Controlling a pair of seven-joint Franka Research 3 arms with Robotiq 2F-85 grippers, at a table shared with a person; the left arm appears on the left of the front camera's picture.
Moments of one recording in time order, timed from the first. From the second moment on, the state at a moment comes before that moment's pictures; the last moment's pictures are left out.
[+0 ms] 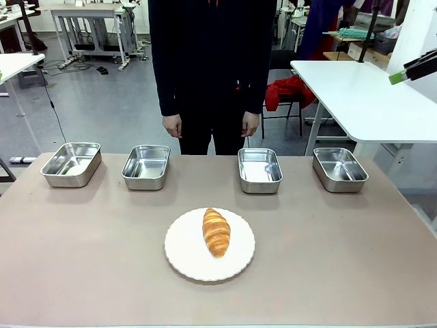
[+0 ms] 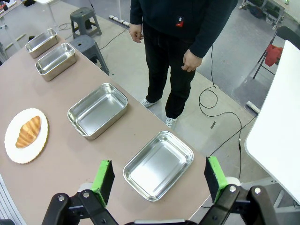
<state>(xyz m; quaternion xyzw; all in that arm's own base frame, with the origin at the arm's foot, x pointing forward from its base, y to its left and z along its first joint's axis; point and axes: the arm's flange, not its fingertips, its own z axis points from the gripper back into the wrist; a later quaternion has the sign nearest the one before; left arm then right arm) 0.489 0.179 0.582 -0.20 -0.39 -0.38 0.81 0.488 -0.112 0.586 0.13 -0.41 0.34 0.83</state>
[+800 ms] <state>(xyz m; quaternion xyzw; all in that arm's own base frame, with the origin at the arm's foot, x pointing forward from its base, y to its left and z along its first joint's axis) 0.489 0.179 0.582 -0.20 -0.39 -0.38 0.81 0.488 -0.112 0.586 0.13 -0.41 0.34 0.83</state>
